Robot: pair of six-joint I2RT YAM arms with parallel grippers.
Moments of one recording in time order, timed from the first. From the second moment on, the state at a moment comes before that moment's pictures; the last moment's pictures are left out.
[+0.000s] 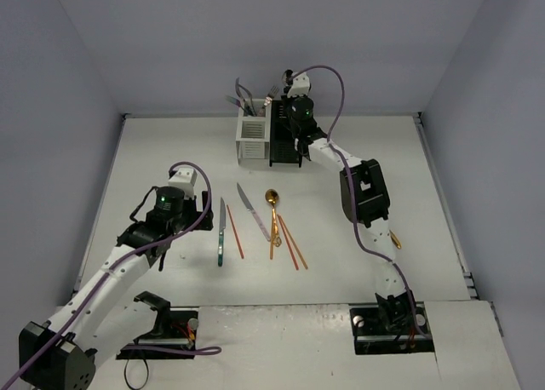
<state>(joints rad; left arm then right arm) -0.38 0.89 0.67 -0.44 -0.13 -0.25 0.43 2.46 1.99 0.52 0.26 -0.02</state>
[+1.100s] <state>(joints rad) -0.38 0.85 0.67 -0.44 -0.13 -0.25 0.67 1.75 1.44 -0.24 0.30 0.36</state>
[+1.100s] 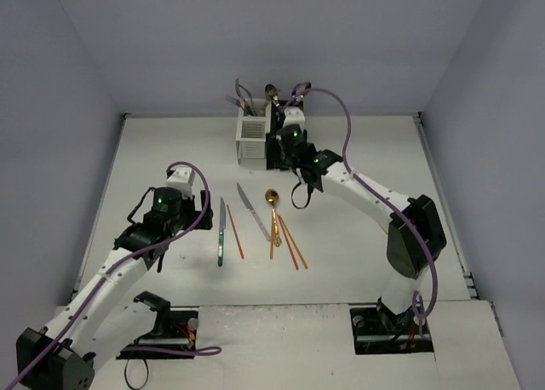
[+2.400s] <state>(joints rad) -0.38 0.87 0.67 -0.45 -0.13 -0.26 0.76 1.99 1.35 -0.40 0.26 0.54</state>
